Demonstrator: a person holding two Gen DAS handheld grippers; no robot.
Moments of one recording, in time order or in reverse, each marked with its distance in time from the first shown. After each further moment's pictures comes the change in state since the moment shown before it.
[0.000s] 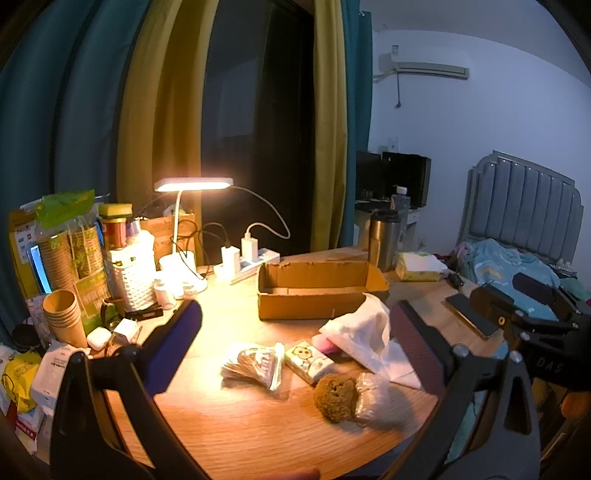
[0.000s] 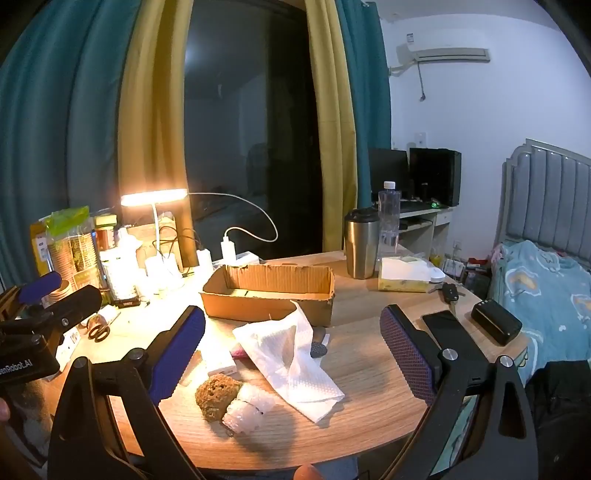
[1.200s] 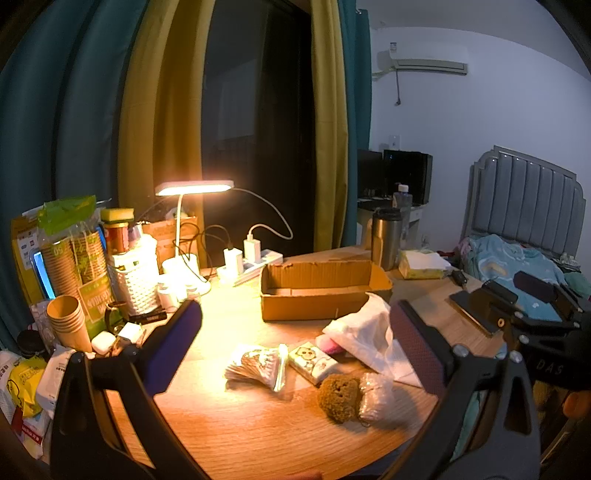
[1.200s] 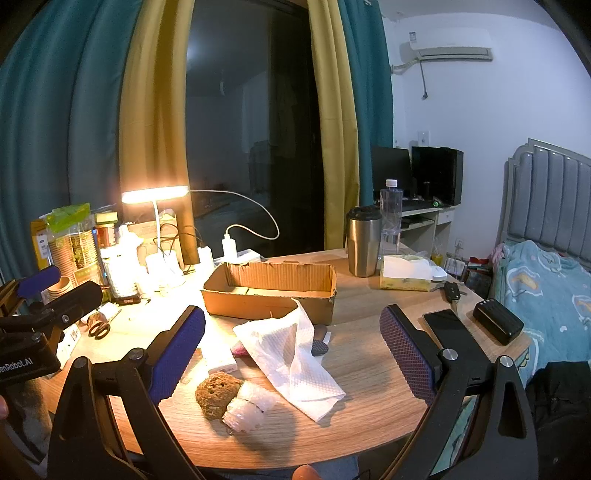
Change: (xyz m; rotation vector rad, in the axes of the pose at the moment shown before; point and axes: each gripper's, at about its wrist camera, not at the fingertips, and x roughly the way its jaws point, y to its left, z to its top) left arm -0.001 0.002 -0.001 0.013 -0.005 0.008; right arm 0.001 0.001 -0.003 -0.003 0.008 0.003
